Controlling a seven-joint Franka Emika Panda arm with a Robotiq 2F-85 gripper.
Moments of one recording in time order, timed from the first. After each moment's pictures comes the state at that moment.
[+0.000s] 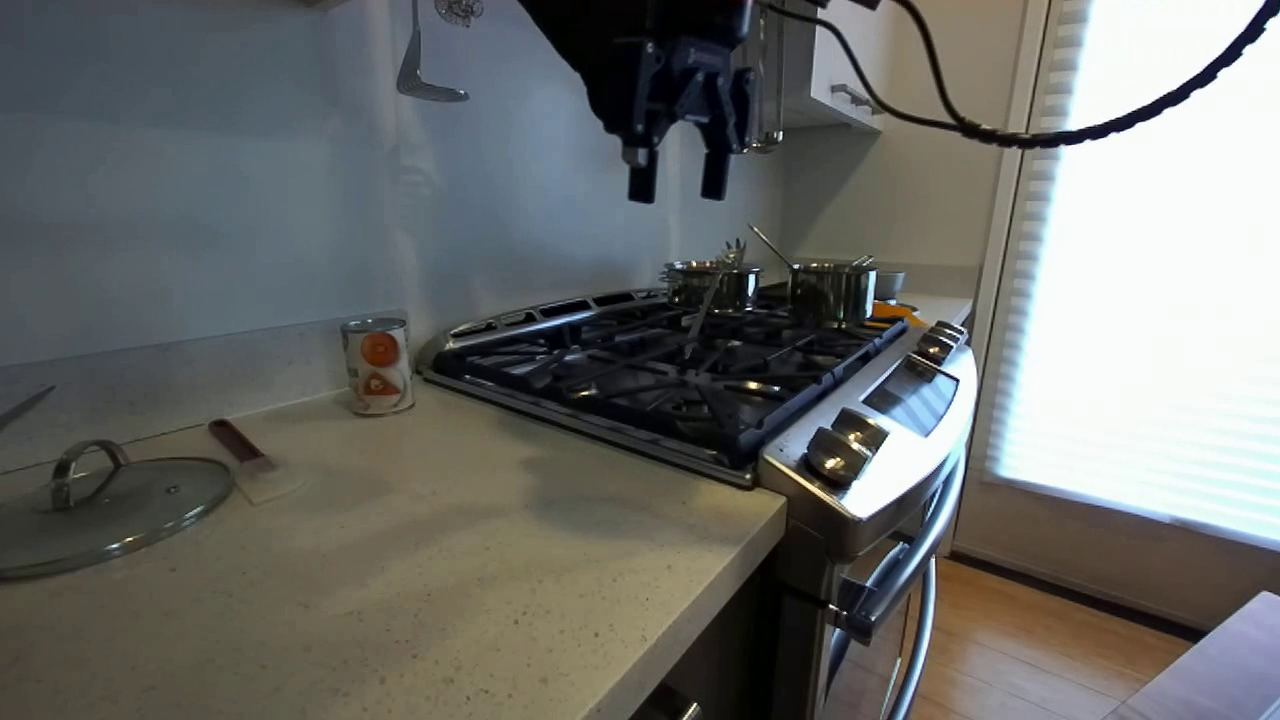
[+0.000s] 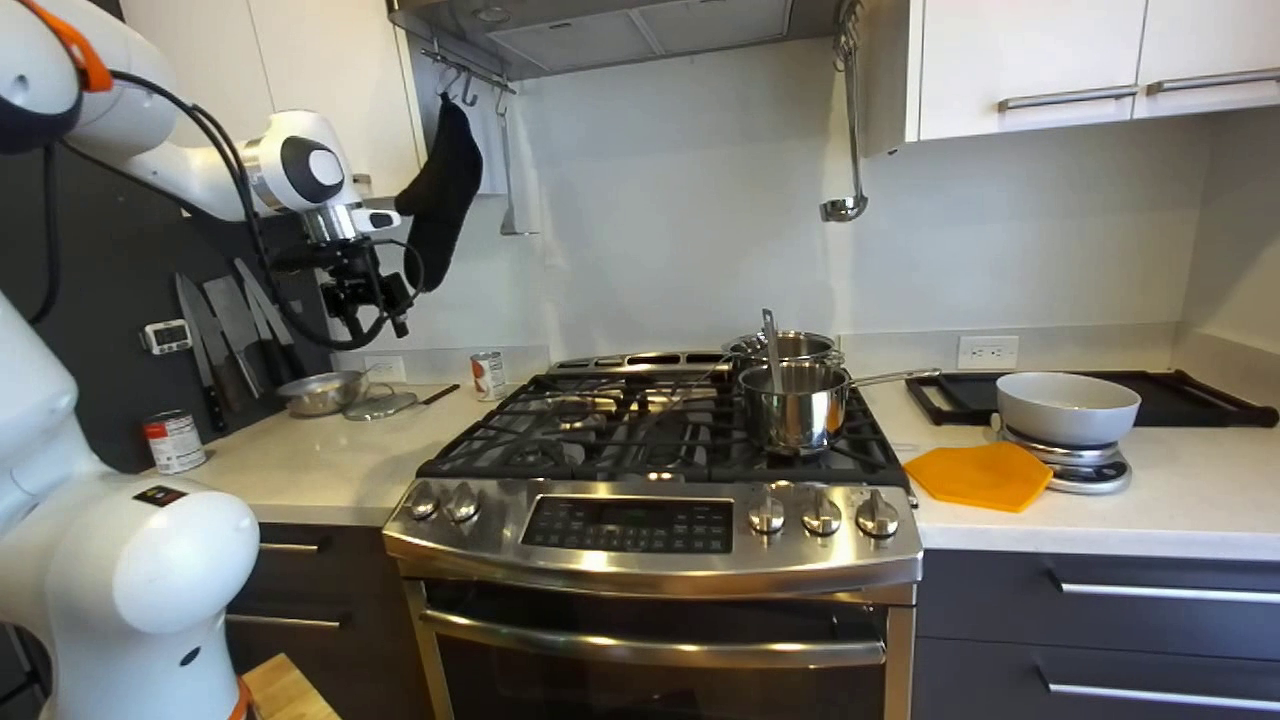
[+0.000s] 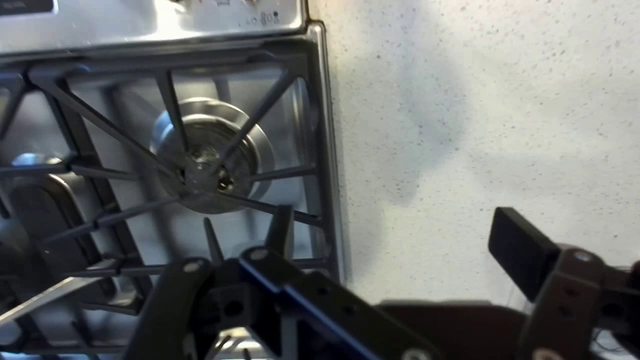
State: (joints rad) arm 0.41 -0.32 0.30 -2.13 -0.03 1.98 0.33
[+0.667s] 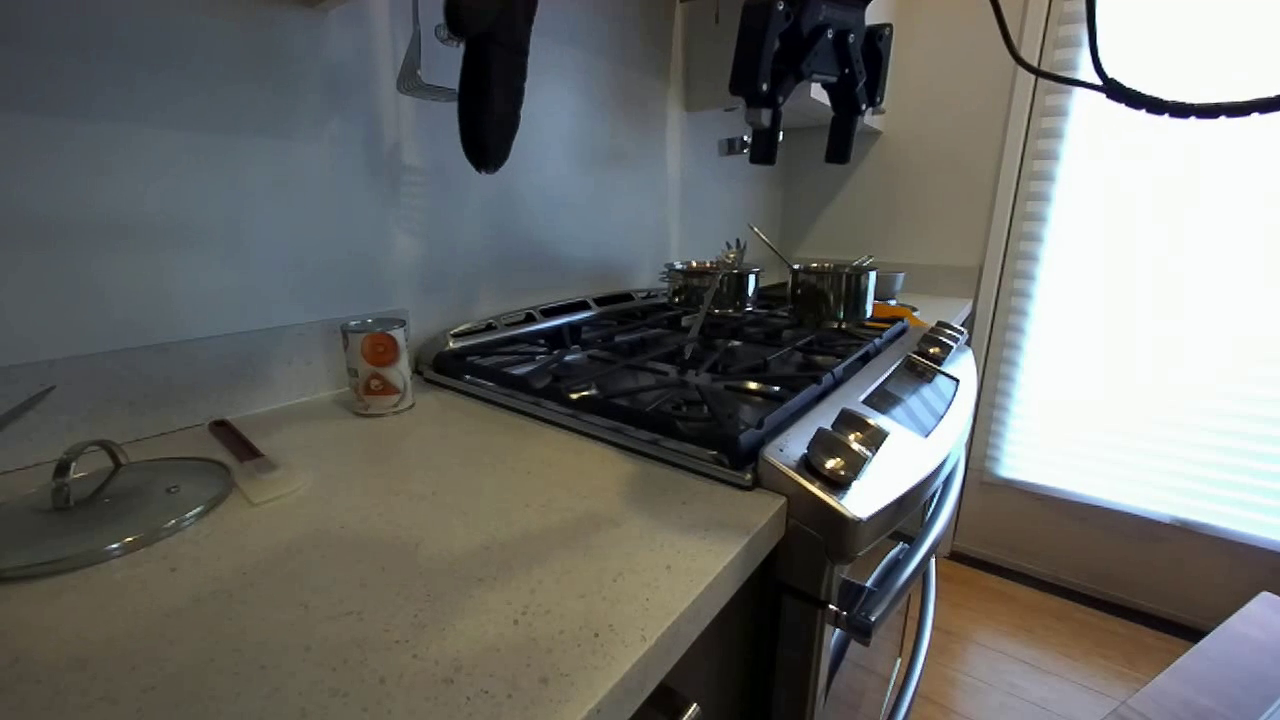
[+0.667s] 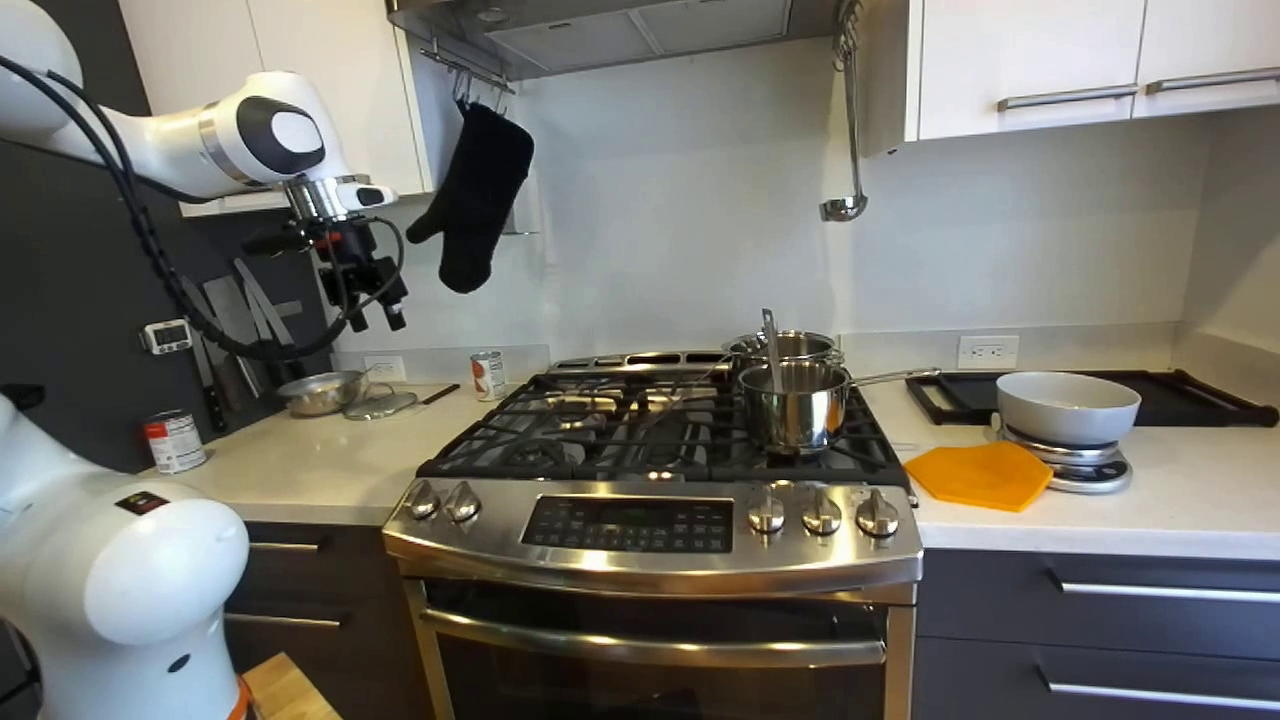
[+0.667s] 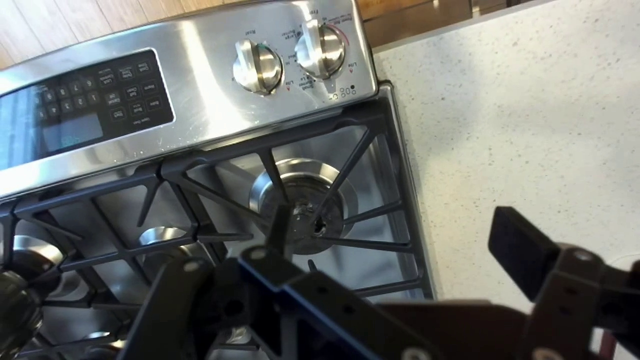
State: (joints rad) arm 0.31 -0.57 0.29 -2.26 0.02 1.86 0.38
